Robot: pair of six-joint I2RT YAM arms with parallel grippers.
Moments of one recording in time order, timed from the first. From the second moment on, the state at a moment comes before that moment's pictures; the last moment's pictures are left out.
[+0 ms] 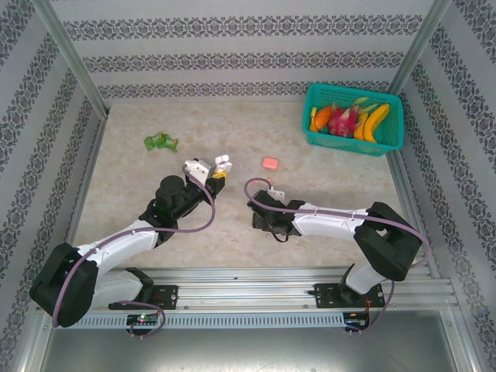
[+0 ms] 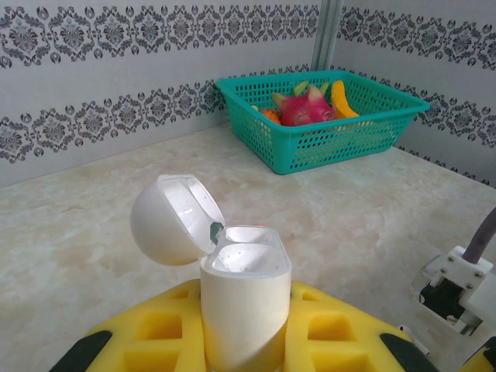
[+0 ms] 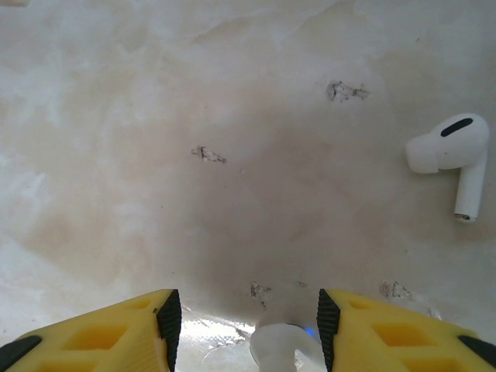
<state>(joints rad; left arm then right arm) -0.53 1.18 0.50 0.55 0.13 -0.03 0.90 1.57 0.81 -0.40 0.22 0.97</state>
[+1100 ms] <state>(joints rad) -0.53 1.14 0.49 0.53 0.13 -0.03 0.83 1.60 0.79 -0.42 0.14 0.63</state>
